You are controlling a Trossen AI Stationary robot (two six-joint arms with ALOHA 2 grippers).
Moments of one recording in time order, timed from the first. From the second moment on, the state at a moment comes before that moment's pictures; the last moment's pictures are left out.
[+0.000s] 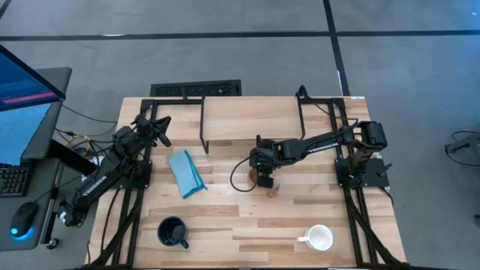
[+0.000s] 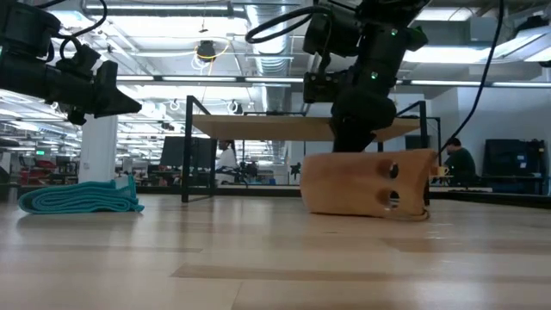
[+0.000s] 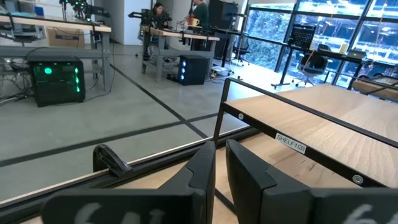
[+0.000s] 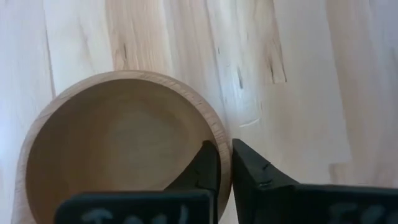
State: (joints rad) left arm 0.84 0.01 0.05 -0.09 -0.01 -0.18; right arm 0.04 1.78 1.12 -0.54 0.11 0.10
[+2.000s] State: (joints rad) left arm 0.84 0.01 0.05 -0.09 -0.01 -0.18; right arm -0.53 1.78 2.04 -1.51 0.18 0.11
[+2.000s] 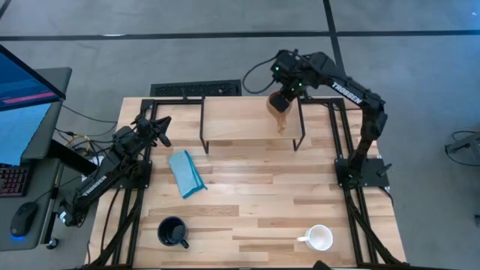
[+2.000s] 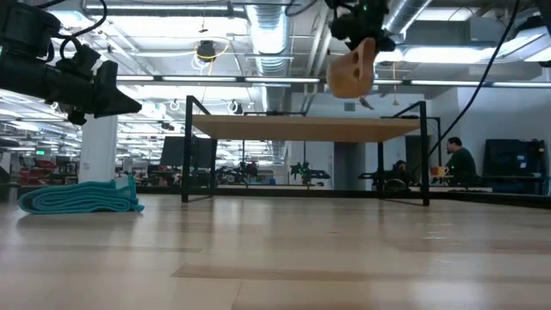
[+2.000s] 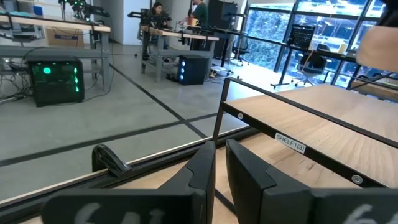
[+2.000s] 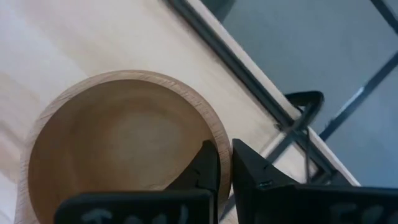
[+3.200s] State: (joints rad) left arm 0.84 0.01 0.05 -0.09 -0.01 -0.18; right arm -0.69 1.78 1.73 -1.19 0.05 -0.02
